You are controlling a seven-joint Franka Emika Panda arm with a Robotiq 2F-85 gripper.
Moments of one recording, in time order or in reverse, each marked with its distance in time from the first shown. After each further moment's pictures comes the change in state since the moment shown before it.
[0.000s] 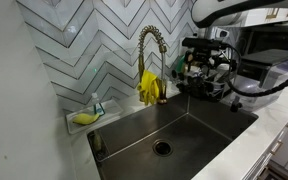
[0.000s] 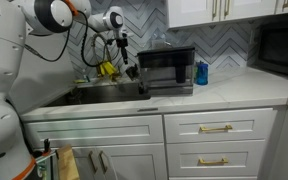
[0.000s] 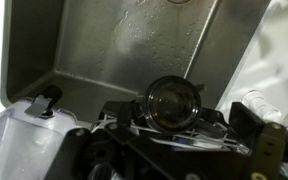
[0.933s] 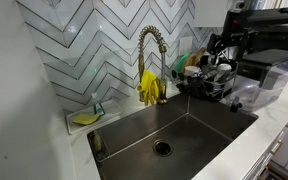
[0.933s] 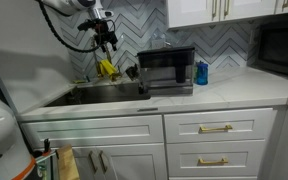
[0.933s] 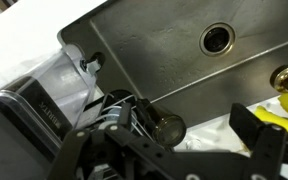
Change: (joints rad) arm -0.078 -0.612 0.050 -0.602 0.038 0.121 -0.771
